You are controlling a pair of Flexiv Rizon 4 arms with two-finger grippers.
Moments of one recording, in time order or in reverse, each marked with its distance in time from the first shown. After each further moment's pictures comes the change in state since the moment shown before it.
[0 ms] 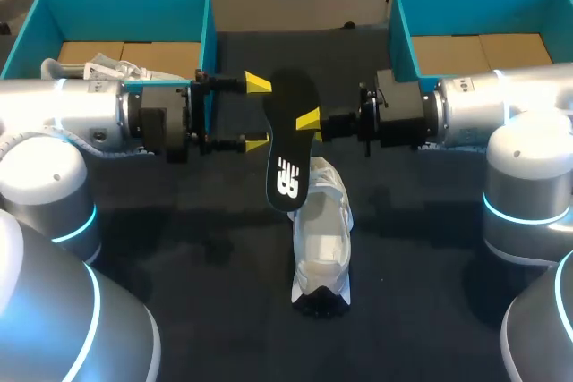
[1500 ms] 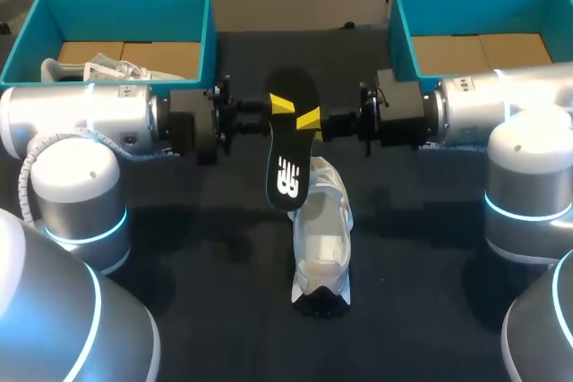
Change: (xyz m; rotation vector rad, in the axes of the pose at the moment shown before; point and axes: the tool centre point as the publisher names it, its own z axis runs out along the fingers) left arm 0.005 0.007 0.034 -0.022 -0.003 0.021; right arm 0.000 0.000 0.000 0.001 -0.001 0.001
